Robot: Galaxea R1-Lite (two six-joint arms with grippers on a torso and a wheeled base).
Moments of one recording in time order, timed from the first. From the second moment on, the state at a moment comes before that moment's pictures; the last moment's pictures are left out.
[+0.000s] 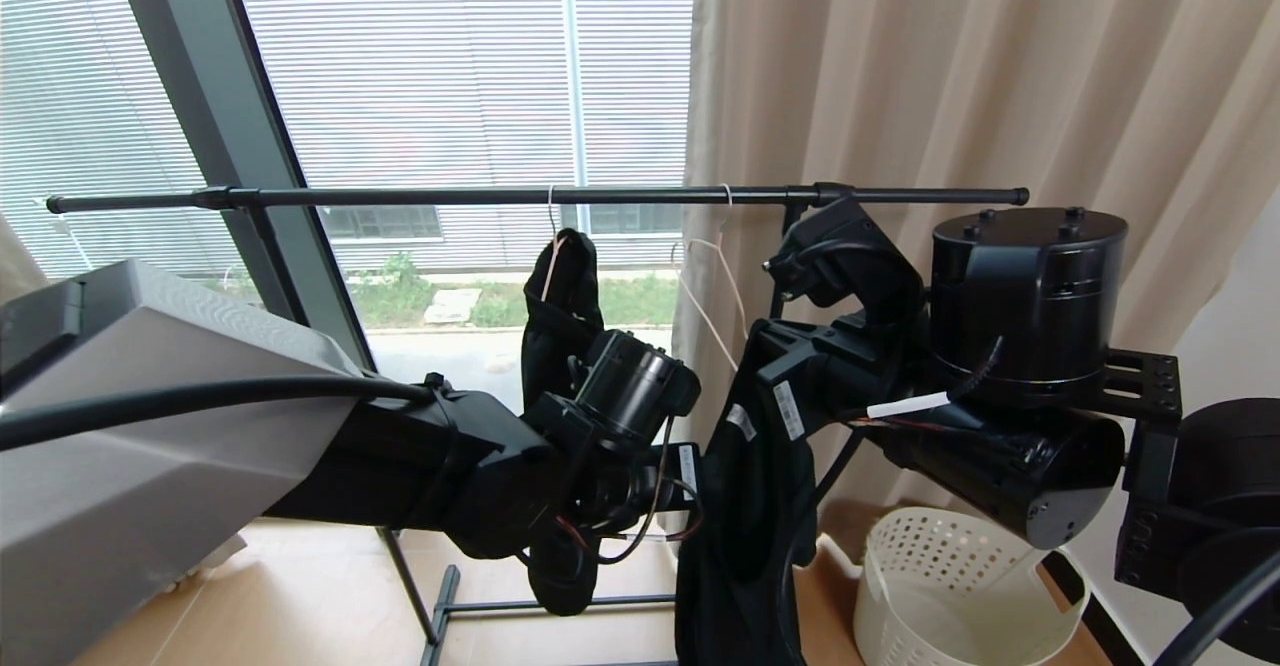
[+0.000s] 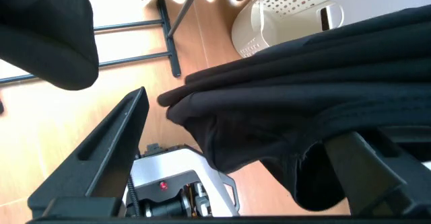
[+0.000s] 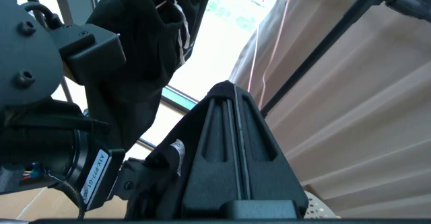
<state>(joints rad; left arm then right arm) -0.77 2.09 -1.22 -0.08 0.15 -0.62 0.80 1.70 -0.94 -0.47 -0.46 -0.14</state>
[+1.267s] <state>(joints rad) -0.77 1.99 -1.15 -0.08 0.24 -0.57 0.77 1.68 -0.91 -0.47 -0.45 -0.21</state>
